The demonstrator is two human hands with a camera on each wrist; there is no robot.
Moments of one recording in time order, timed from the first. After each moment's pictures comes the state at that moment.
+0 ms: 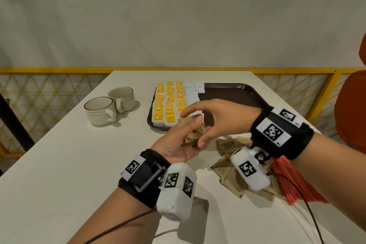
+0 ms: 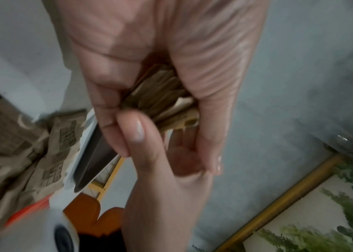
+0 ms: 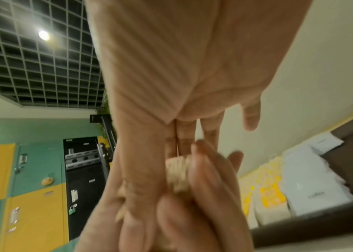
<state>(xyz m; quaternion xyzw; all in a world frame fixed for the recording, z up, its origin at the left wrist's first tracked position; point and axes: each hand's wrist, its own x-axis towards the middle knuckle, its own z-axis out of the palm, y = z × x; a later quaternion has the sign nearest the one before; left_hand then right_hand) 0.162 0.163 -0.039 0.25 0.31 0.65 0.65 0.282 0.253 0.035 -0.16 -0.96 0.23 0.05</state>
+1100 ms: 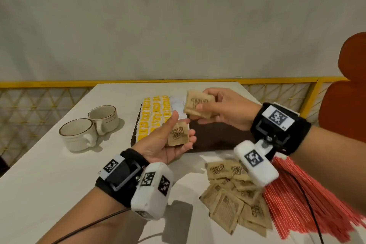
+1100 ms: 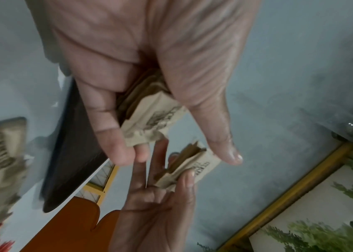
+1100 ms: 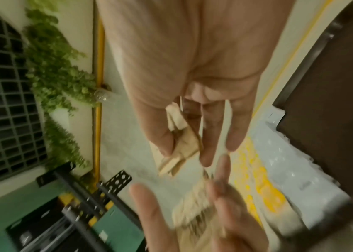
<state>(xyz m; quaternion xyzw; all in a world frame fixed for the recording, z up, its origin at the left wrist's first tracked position) 0.136 0.207 -0.004 0.25 0.39 0.61 0.64 0.291 0.318 0.055 -0.22 -0.73 0.60 0.22</state>
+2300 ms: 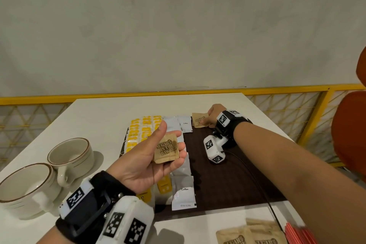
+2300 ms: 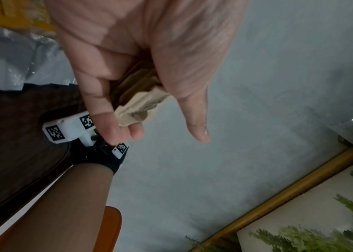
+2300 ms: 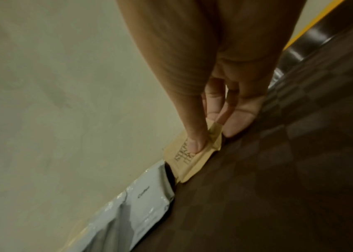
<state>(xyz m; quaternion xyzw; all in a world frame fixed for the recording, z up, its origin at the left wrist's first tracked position) 0.080 0.292 0.007 0.24 0.38 0.61 0.65 0.193 0.569 -0.031 -0.57 -0.76 0.30 0.13</state>
